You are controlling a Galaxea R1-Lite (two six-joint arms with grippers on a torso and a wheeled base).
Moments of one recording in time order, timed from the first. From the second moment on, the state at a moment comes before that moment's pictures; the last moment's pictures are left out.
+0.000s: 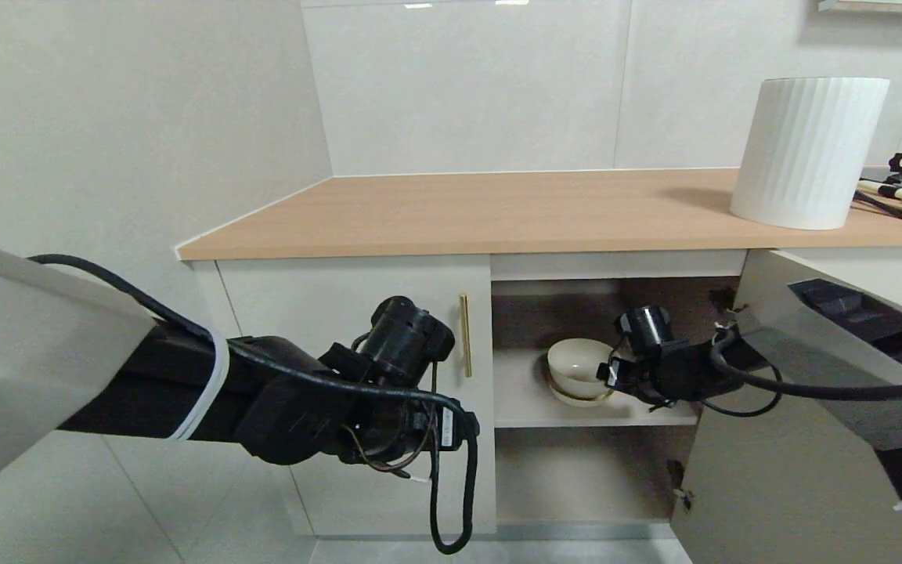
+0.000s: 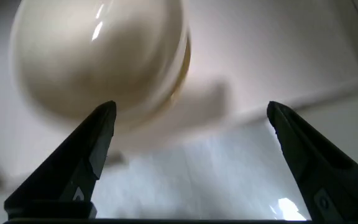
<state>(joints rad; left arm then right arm) -0.64 1.98 -1.09 0.03 0.16 -0.52 0.30 2.47 -1.46 -0.21 -0.28 0.55</state>
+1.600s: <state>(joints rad) -0.59 1.45 -0.73 -0.03 0.16 -0.49 0.59 1.52 -0.70 0.04 -0.16 0.55</state>
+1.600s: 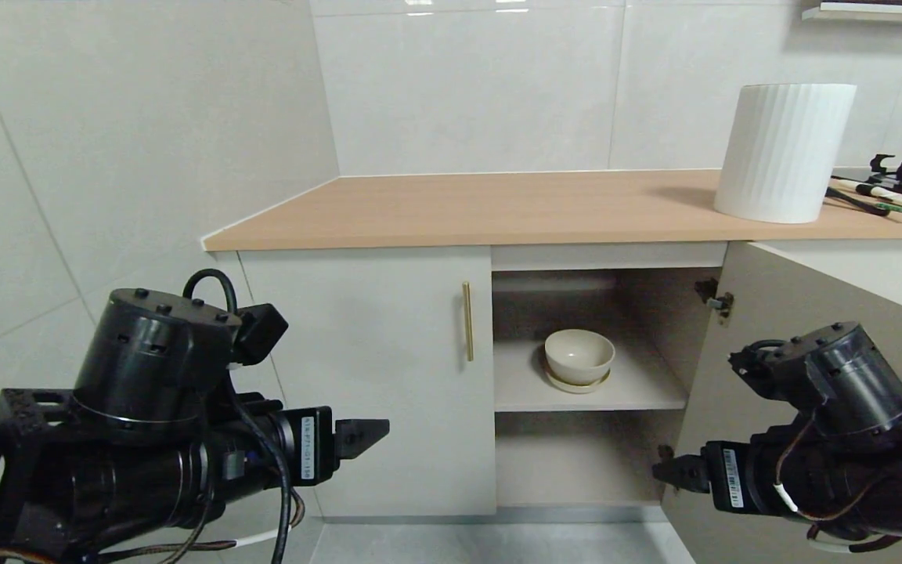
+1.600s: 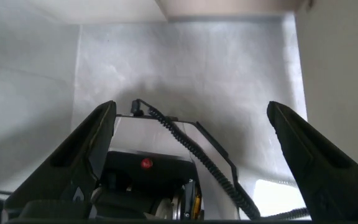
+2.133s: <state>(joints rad) -0.59 1.46 -0.73 -0.03 0.15 -0.49 0.59 1.55 -0.69 0.04 -0.16 0.55</state>
